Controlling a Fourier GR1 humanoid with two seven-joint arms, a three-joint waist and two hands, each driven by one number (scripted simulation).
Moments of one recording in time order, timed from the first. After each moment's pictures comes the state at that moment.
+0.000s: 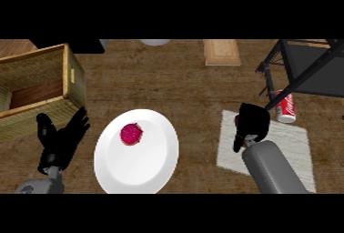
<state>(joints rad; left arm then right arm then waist) -0.06 0.21 0.04 -1.35 0.16 0.02 0.29 -0.39 -0.10 0.20 -1.08 1.30 0.12 0.72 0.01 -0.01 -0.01</state>
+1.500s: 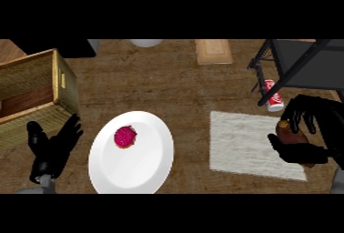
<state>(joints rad) 0.00 0.22 0.08 -1.36 0.16 0.01 0.28 -0.15 -0.24 -0.06 -1.98 0.69 0.34 0.33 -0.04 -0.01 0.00</state>
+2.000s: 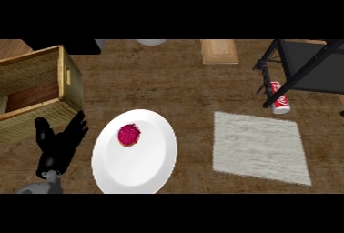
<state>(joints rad) -0.03 0.20 0.07 -1.35 0.15 0.01 0.29 -0.44 -0.45 -0.43 -2.09 0.35 0.58 0.66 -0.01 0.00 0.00</state>
